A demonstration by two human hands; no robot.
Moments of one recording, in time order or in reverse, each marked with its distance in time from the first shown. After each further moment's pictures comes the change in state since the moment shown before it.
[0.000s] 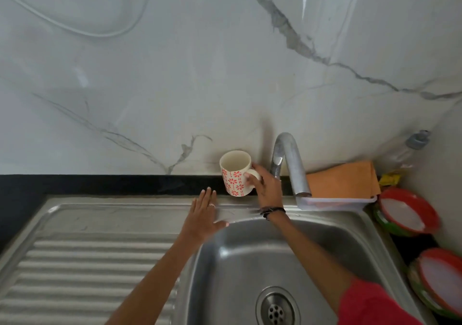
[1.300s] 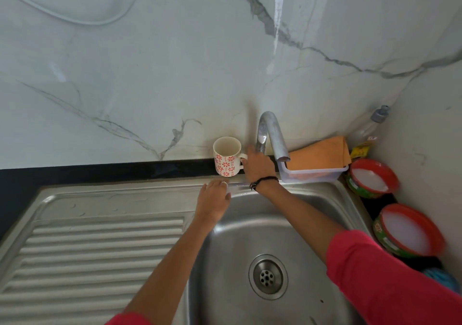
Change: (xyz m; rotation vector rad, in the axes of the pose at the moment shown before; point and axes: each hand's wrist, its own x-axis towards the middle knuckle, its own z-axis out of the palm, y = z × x) left_hand -0.021 0.048 0.003 -0.017 0.250 0.108; right_hand -0.011 -0.032 -0.013 -0.946 -0.157 0.137
